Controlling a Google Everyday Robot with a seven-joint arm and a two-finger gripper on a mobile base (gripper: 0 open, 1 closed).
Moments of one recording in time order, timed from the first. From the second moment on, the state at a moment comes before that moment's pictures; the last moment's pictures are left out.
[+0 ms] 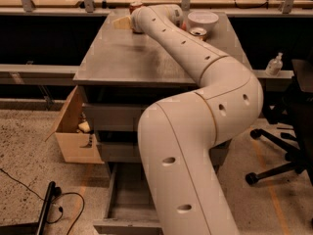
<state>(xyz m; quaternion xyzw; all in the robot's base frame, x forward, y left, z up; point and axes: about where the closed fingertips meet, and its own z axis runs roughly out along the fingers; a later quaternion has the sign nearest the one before) 0.979 0.069 0.905 -0.18 0.79 0.11 0.58</state>
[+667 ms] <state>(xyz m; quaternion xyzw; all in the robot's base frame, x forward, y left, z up) 1.022 0.067 0.887 -0.18 0.76 0.10 0.62</state>
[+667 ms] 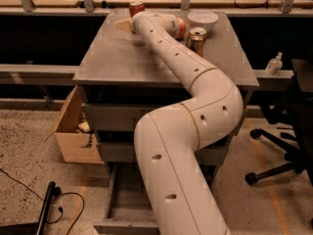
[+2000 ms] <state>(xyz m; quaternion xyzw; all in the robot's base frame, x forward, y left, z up) 1.023 0.084 0.906 -0.21 0.72 0.15 0.64</state>
